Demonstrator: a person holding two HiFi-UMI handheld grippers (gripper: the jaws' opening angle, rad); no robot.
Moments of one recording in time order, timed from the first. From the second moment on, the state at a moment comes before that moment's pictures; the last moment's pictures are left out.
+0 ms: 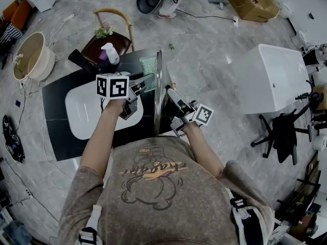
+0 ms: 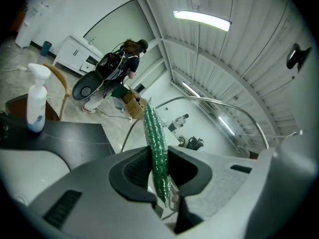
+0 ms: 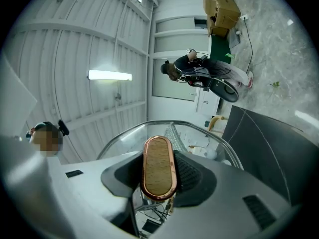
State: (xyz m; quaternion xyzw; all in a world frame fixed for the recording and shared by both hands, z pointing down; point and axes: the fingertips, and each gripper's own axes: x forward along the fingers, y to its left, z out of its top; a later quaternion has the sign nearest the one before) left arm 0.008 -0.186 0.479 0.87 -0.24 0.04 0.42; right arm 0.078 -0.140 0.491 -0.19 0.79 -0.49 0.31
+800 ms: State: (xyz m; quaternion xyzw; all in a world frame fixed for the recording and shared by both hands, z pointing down) left arm 0.019 -0.126 0.562 0.85 -0.21 0.15 0.45; right arm 0.084 -0.153 0.471 -0.20 0.79 -0.47 0.33
